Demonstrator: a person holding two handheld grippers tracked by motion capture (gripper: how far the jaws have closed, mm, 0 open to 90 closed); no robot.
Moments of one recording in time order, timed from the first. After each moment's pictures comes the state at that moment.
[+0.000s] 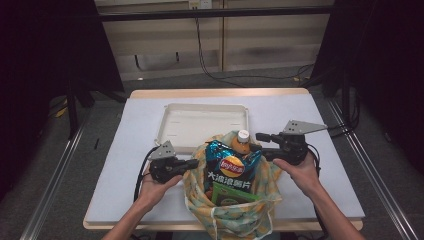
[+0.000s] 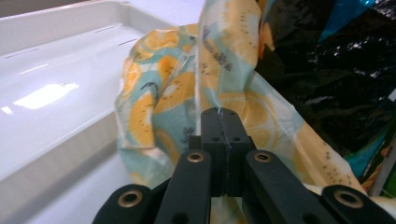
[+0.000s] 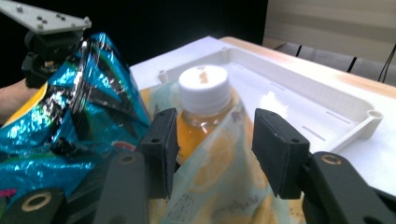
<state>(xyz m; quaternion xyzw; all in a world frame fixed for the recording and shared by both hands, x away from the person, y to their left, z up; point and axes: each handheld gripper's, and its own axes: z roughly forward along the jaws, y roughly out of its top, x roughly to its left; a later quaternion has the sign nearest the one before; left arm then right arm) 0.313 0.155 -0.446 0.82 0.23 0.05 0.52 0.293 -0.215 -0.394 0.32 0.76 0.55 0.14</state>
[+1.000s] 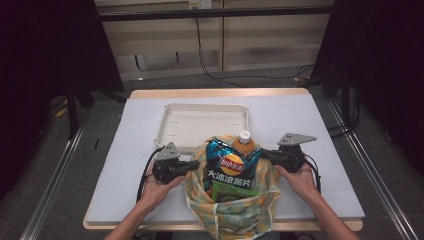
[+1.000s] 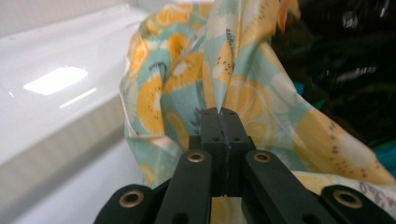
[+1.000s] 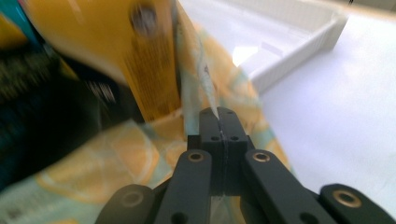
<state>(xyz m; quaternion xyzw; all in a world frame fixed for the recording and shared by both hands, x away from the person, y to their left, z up) 0.316 0.154 -0.459 0.84 0.24 0.06 0.48 0.304 -0.231 -0.462 0.38 0.79 0.46 0.16</state>
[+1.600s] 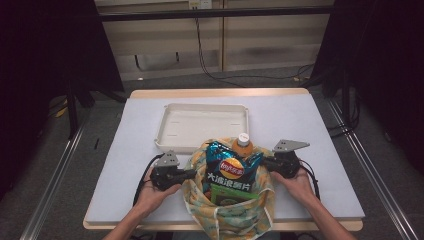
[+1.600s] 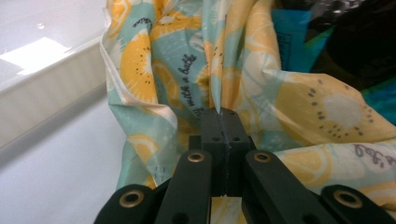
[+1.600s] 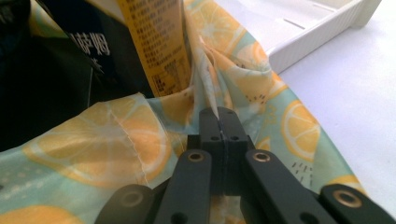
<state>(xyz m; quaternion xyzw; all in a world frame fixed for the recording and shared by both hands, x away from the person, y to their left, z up) 0.305 0.161 -0.469 0.86 0.23 0.04 0.46 0.299 -0.223 -0.479 0.37 0.80 0.45 0.15</state>
